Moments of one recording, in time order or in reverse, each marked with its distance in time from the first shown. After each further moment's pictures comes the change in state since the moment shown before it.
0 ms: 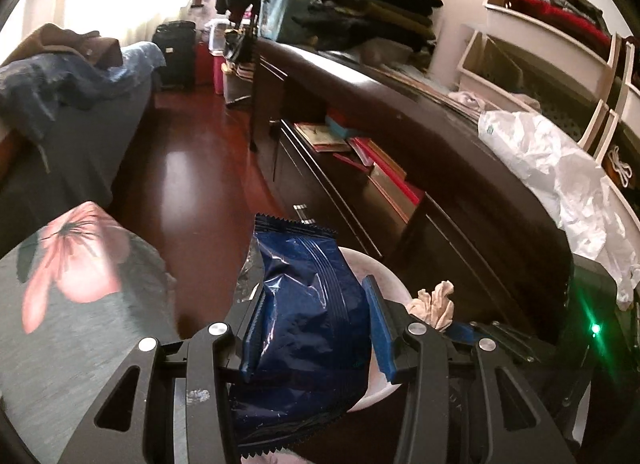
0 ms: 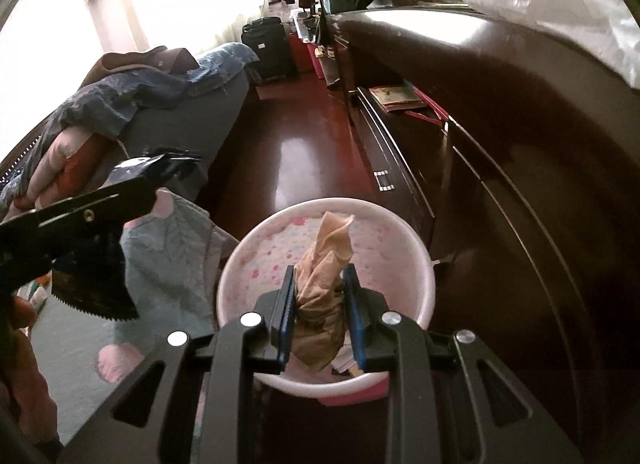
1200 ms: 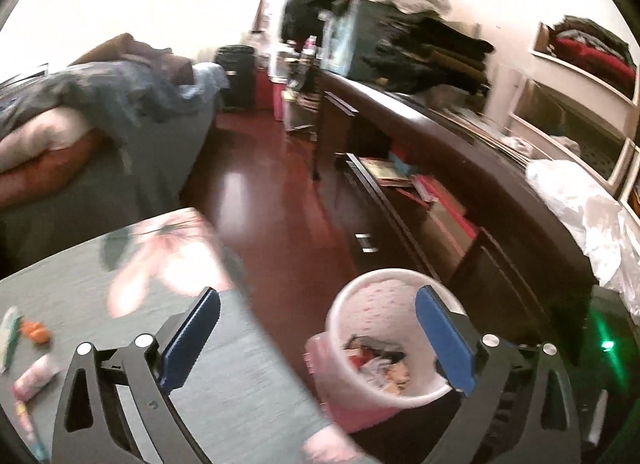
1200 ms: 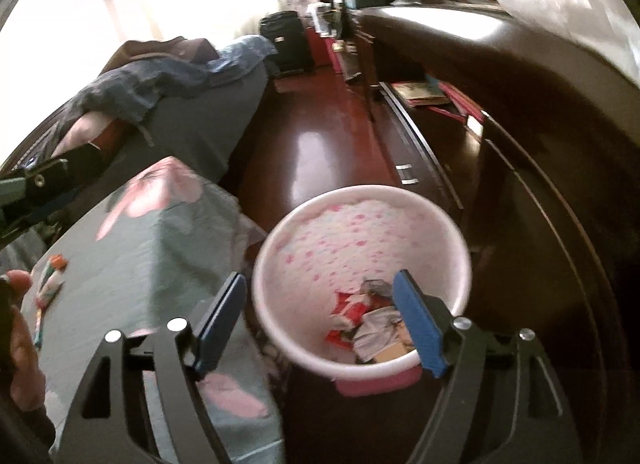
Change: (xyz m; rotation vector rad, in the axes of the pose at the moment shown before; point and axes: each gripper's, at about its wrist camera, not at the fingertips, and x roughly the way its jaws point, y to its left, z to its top) left arm -0.077 0.060 -0.018 -0.099 -0.128 0.221; right arm -0.024 0.052 -0.015 -0.059 0.013 0.080
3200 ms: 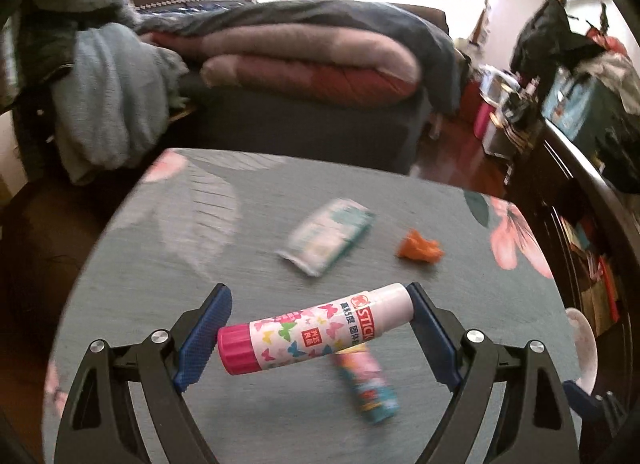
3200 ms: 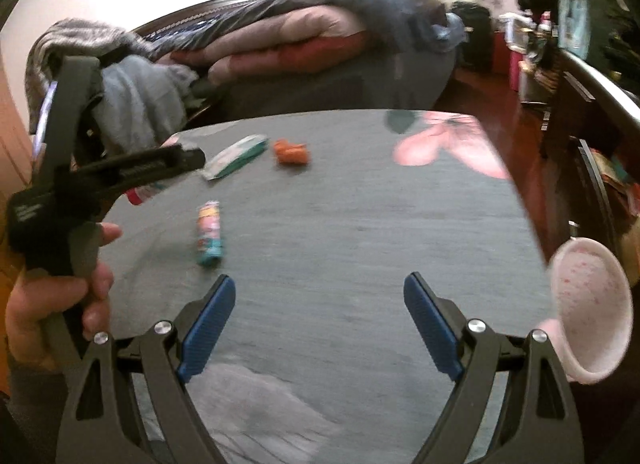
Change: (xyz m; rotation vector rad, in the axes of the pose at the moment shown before) left arm -0.134 0.274 -0.098 -0.468 0.042 0.518; right arm -0.005 0.297 -0.057 -0.465 0.171 0.375
